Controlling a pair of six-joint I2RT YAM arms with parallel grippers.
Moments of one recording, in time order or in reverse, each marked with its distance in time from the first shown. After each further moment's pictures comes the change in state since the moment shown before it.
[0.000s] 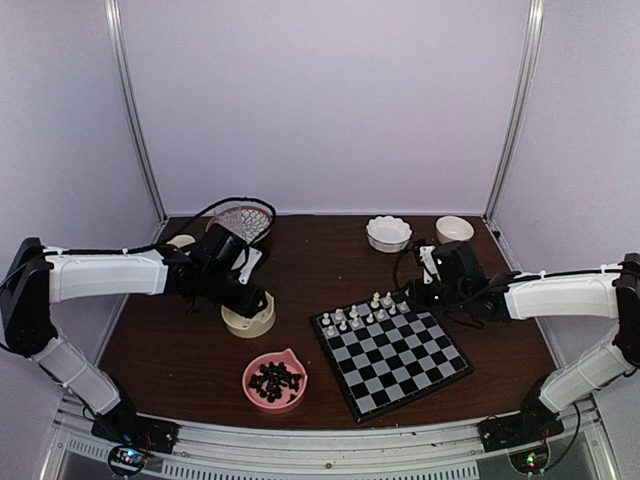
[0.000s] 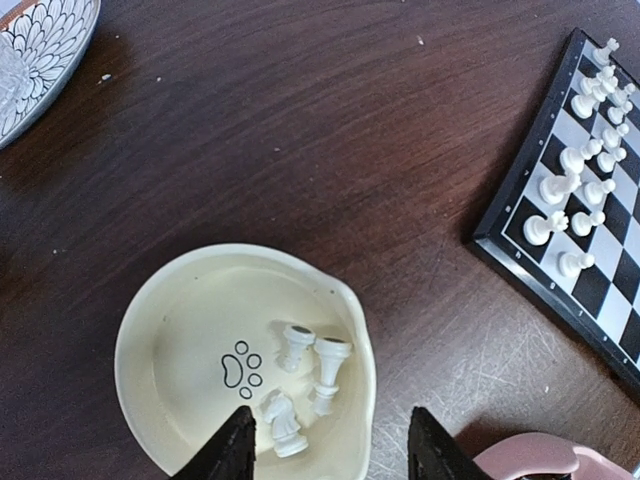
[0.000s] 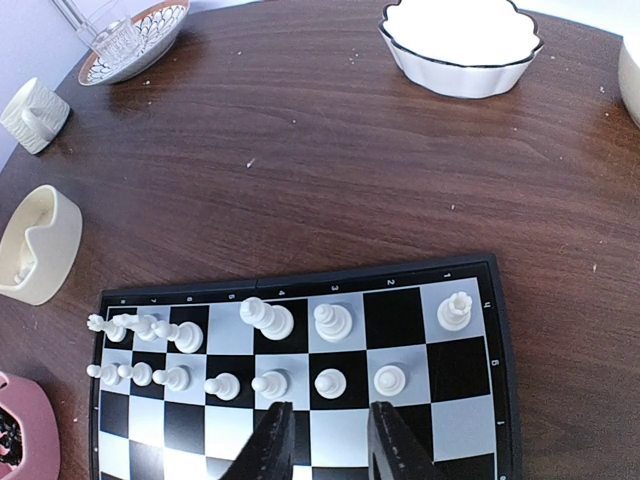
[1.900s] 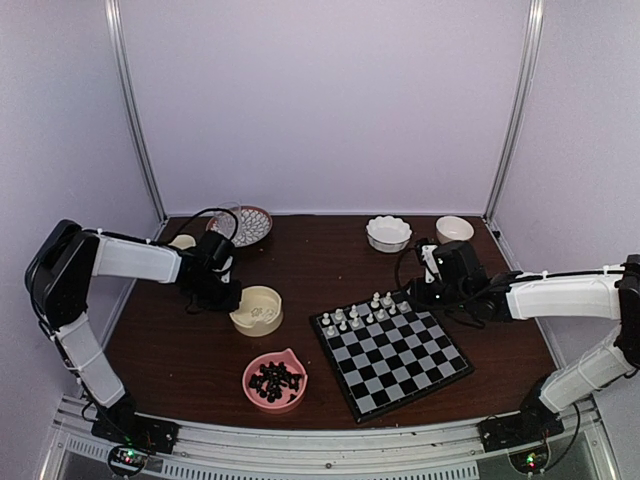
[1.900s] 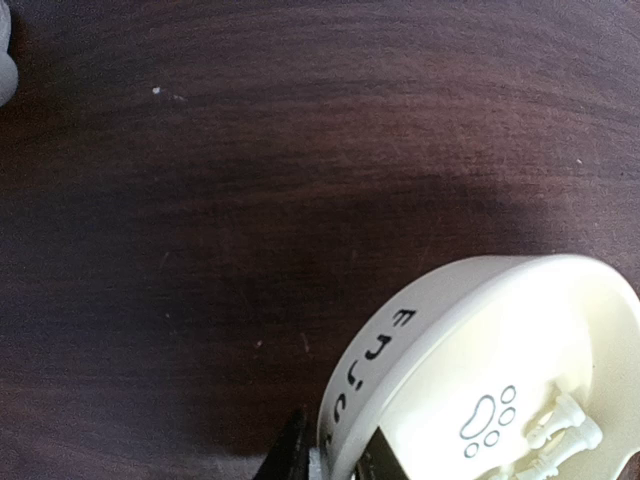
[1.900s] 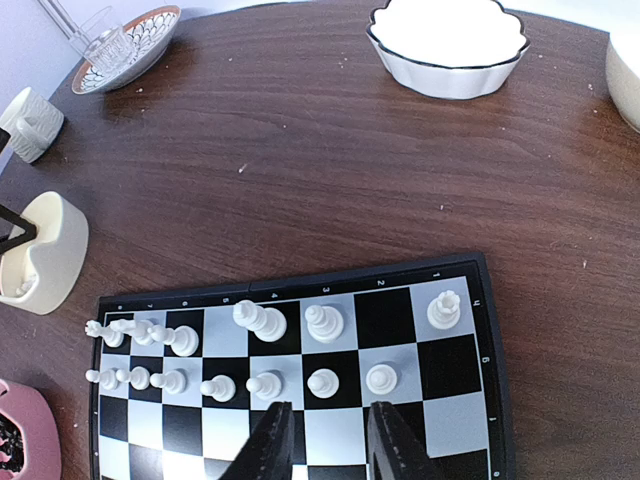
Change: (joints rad) left arm 0.220 0.230 0.010 0.045 -0.001 -0.273; right arm 0.000 -0.013 0.000 -0.013 0.019 0.015
